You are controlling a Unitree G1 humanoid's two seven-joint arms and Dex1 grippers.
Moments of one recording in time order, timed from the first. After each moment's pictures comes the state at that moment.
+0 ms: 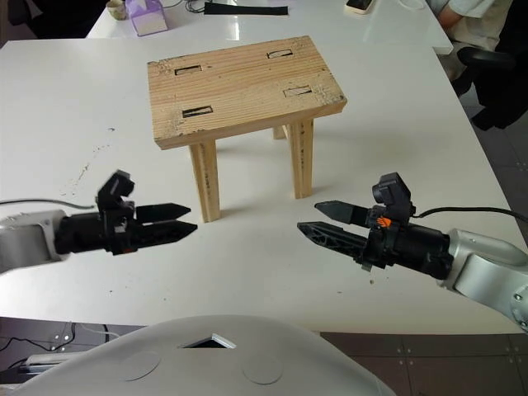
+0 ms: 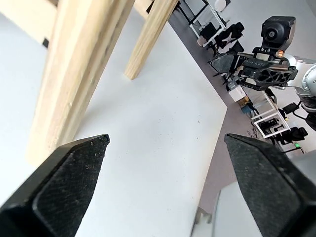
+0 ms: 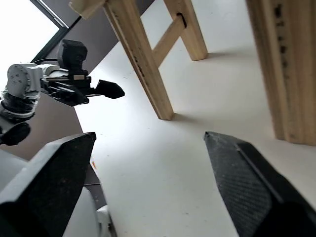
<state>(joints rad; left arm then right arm) 0.21 0.83 0.07 -0.54 -1.35 0.94 -0.52 0.44 -1.21 -0.19 -0.58 1.46 0.59 0.51</state>
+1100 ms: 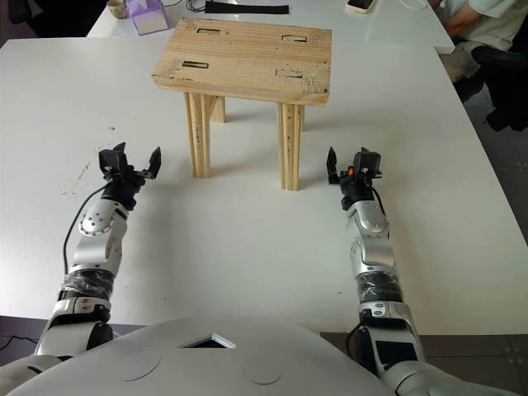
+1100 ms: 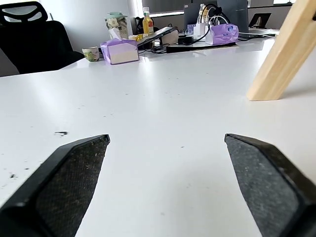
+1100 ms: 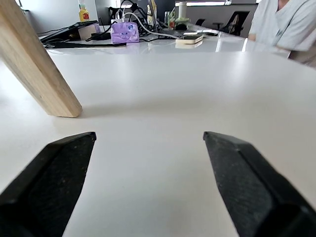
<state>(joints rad) -0.09 0.24 0.09 0.40 -0.17 -0.24 -0.23 -0.06 -0.22 -0.05 0.35 0.18 -0.19 0.06</state>
